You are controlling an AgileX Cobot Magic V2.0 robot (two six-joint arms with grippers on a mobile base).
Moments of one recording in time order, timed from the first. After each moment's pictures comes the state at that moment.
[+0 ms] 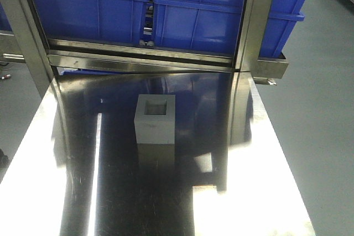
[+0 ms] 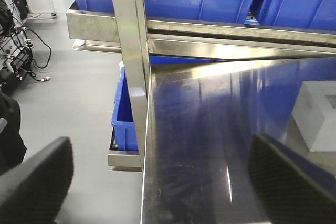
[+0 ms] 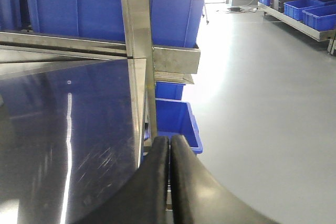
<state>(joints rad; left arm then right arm) 0.07 0.45 -0.59 0.00 0.57 -0.03 -0.04 -0.01 0.03 0.01 0.22 0.01</state>
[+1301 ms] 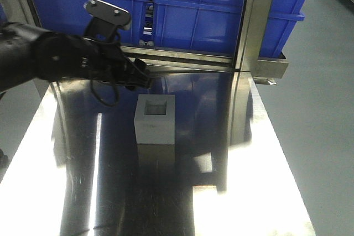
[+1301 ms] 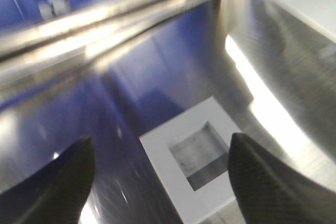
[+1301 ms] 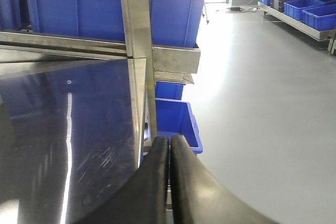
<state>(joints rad) -0.44 1.71 -1.39 0.02 0.48 -0.02 -0.04 -0.01 0.03 0.01 0.22 0.01</state>
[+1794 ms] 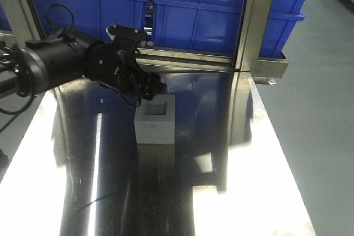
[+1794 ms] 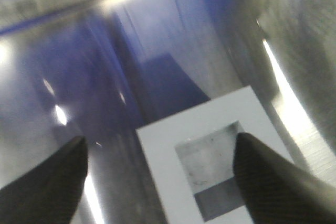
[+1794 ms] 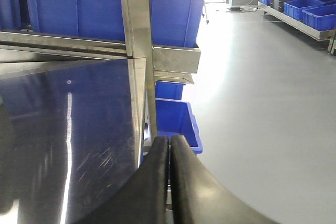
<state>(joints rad) -0.44 1.94 -1.56 0.06 0.60 -0.19 -0.04 -0.01 0.03 0.01 0.22 0.01</state>
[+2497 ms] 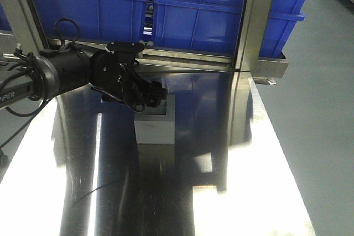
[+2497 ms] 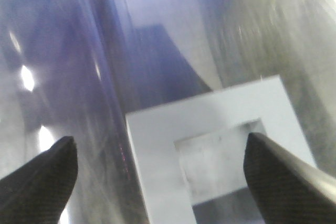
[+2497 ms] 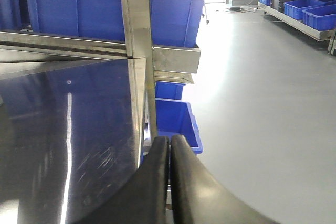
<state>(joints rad) -0.41 2.01 -1.56 -0.05 0.58 -0.22 -0.04 -0.01 0.03 0.01 0.22 0.01</state>
